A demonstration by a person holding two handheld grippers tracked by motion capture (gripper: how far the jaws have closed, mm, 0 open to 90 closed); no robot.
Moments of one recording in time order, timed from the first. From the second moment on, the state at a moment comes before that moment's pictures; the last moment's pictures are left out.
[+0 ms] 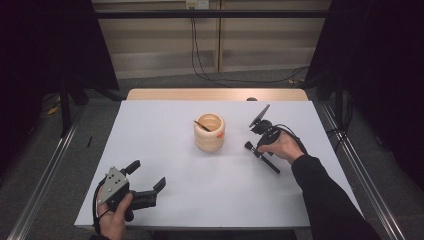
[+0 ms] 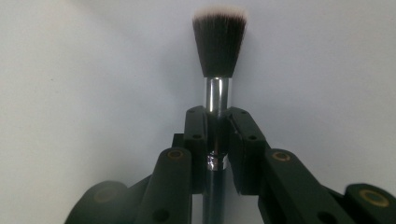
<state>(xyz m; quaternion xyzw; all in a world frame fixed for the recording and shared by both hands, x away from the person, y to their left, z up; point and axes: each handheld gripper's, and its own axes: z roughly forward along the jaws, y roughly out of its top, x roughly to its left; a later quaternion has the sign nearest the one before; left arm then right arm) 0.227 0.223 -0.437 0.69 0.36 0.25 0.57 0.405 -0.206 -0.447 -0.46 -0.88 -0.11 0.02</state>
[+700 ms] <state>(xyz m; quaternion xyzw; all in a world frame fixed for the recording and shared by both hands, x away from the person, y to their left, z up) 0.227 0.225 -0.437 0.69 0.36 0.25 0.58 0.396 -0.224 -0.425 -0.46 -0.87 -0.18 0.00</state>
